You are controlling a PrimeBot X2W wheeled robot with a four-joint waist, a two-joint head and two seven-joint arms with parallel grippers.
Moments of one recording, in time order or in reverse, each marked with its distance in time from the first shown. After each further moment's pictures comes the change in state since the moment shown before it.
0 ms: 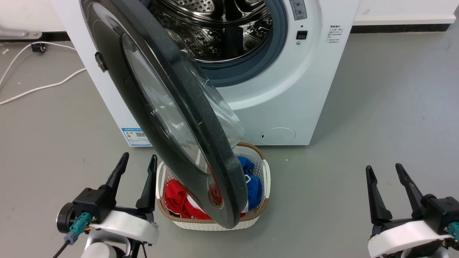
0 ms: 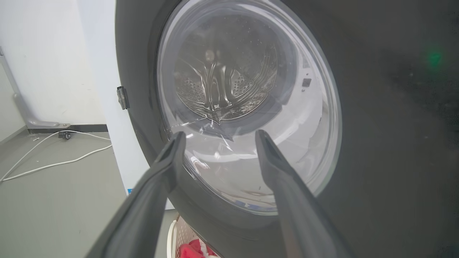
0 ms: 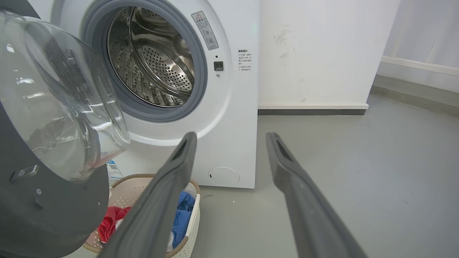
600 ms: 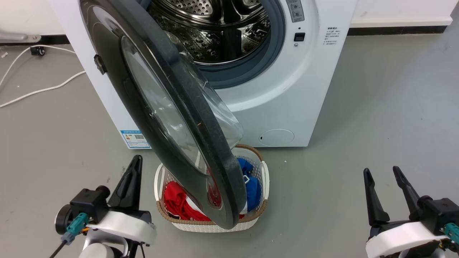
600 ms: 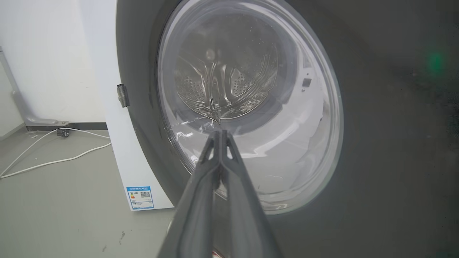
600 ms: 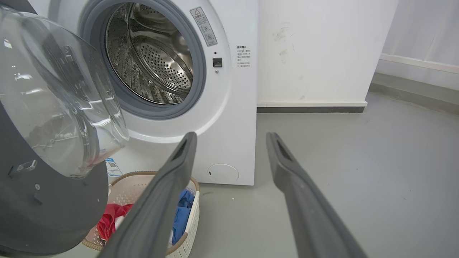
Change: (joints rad) left arm 0.000 -0.001 0.008 0.016 -0.009 0.000 0.000; right arm -0.001 0.002 0.004 0.024 -0.006 0.000 -0.006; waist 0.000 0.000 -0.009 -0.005
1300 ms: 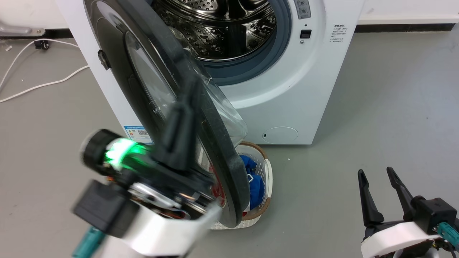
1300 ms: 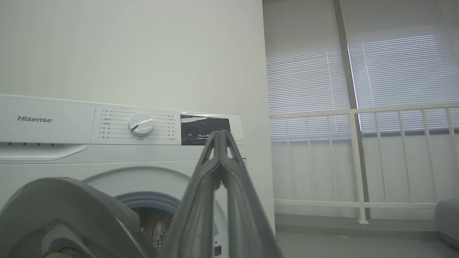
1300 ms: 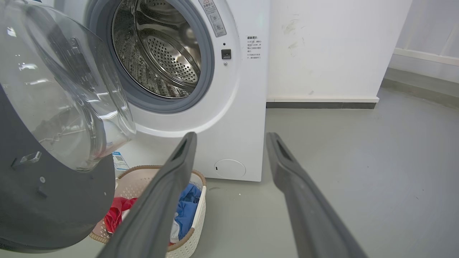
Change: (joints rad) left arm -0.144 -0.130 -0.158 -0.564 0.072 0.000 0.003; right arm -0.012 0.001 0.016 0.036 -0.002 0.000 -0.018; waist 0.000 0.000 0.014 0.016
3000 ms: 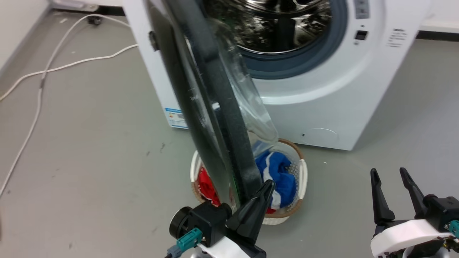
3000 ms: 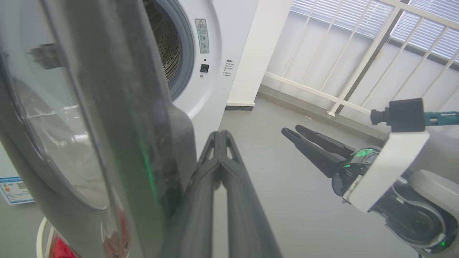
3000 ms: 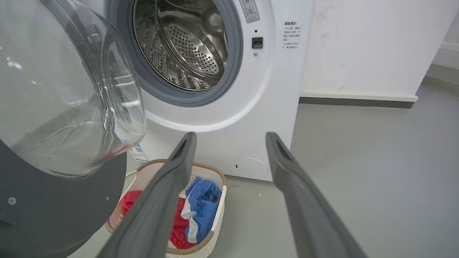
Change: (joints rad) left arm 0.155 0.067 -0.368 0.248 -0.196 0.190 0.214; right arm -0.007 0.000 -0.049 0.016 0.009 0.000 0.013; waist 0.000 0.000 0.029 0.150
